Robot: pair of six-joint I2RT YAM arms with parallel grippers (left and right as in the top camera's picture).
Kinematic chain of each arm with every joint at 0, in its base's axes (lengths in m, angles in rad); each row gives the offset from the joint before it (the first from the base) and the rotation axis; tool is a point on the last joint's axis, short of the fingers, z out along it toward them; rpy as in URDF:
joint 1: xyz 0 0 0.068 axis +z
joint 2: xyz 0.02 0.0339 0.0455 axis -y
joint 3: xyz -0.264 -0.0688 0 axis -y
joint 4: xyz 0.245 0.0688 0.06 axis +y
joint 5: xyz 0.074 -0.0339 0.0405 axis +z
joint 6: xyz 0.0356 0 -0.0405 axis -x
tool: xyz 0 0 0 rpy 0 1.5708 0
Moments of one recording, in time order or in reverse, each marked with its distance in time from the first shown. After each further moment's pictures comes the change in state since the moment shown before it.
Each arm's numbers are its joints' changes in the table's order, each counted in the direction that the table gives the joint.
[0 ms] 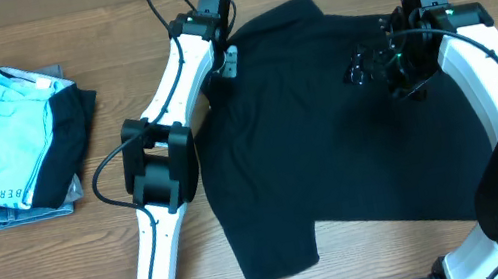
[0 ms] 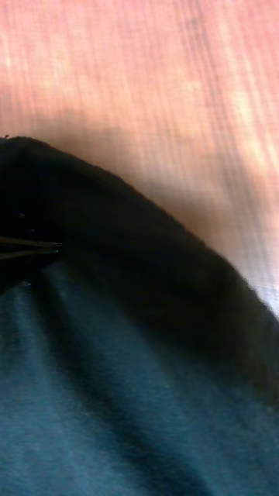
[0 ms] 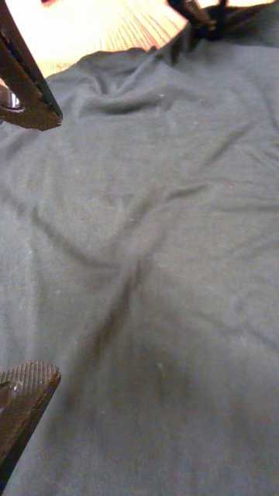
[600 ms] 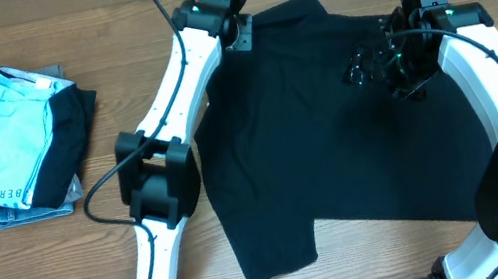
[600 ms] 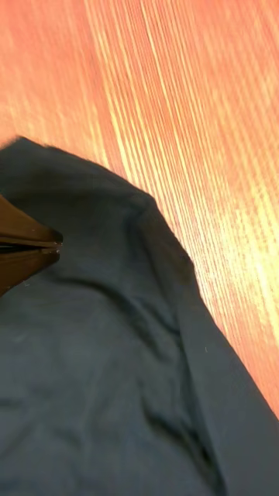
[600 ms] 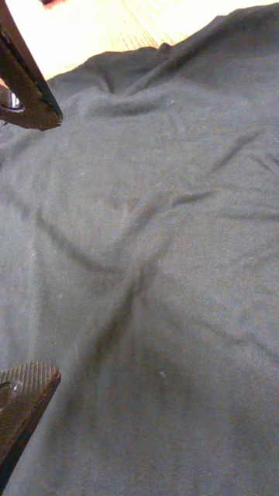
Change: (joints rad) left arm -0.061 0.151 -0.045 -0.226 -0.003 0.024; right arm 0.000 0.000 0.000 0.001 0.005 0.000
